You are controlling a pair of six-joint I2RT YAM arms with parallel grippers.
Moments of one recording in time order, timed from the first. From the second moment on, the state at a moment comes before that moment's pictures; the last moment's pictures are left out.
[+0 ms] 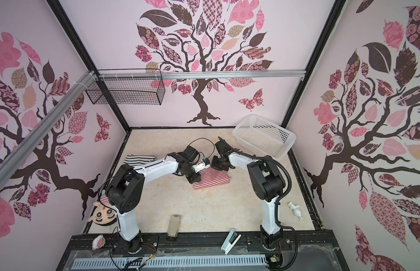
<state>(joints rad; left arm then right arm) -0.62 1.91 1.32 -0.67 0.26 0.35 0.44 2.00 1.33 -0.42 -0.20 0.69</state>
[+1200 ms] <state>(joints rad) -0.60 2.07 1.64 -0.73 0.17 0.33 0.52 1.61 1.00 -0.42 -0.08 0.71</state>
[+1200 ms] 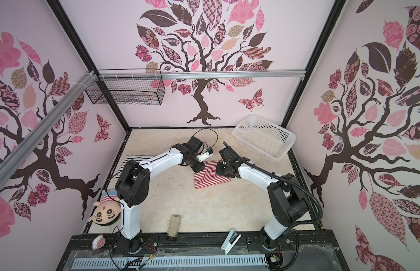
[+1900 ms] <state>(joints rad) -0.60 2.29 1.84 -0.79 0.16 0.33 0.52 1.59 0.78 -0.27 -0.06 0.75</state>
